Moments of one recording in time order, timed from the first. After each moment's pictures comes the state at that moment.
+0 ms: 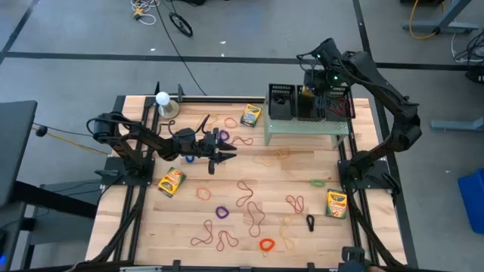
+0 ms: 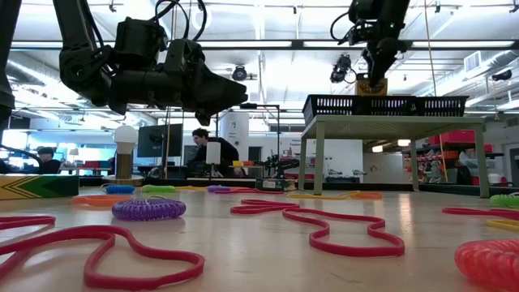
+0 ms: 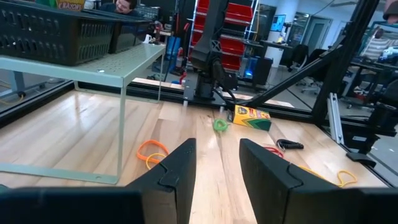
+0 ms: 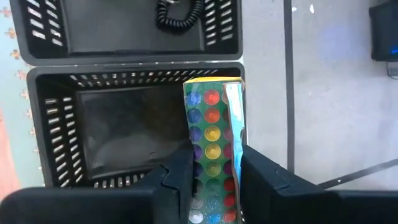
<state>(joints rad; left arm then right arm) 0.17 1.61 0.39 1.22 0.19 -0.13 -0.84 1.49 1.68 -1.33 0.08 -0.79</state>
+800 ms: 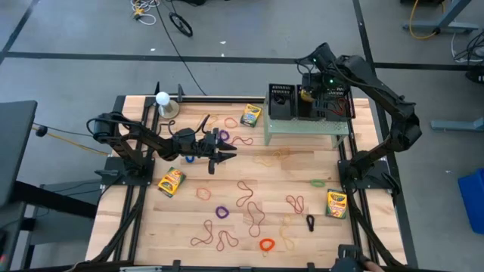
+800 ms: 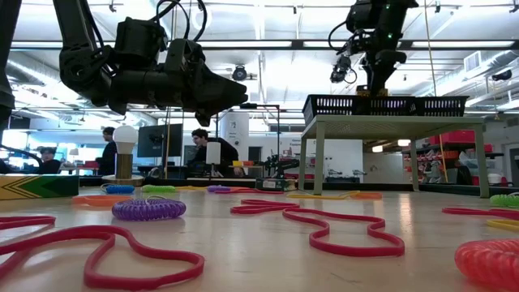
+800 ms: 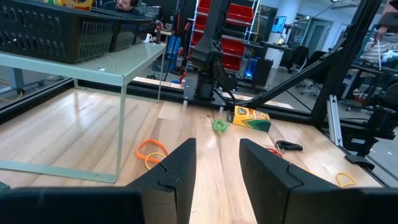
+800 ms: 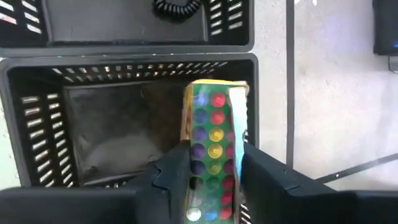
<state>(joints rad) 0.17 1.61 0.39 1.22 0.19 -0.15 -0.84 1.49 1.59 -1.26 0.12 -0.79</state>
